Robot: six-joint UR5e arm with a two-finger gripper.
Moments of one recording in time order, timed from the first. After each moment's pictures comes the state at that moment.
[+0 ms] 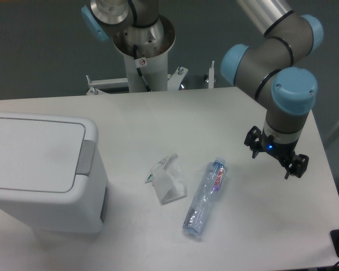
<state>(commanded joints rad) 2.63 -2.05 -1.41 -1.12 1.62 1.39</state>
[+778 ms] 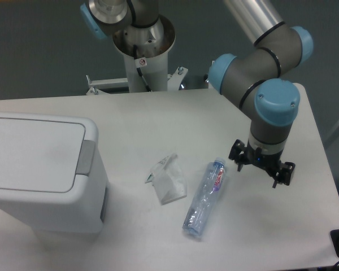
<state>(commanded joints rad) 2.58 -2.05 -1.41 -1.09 1.49 0.96</state>
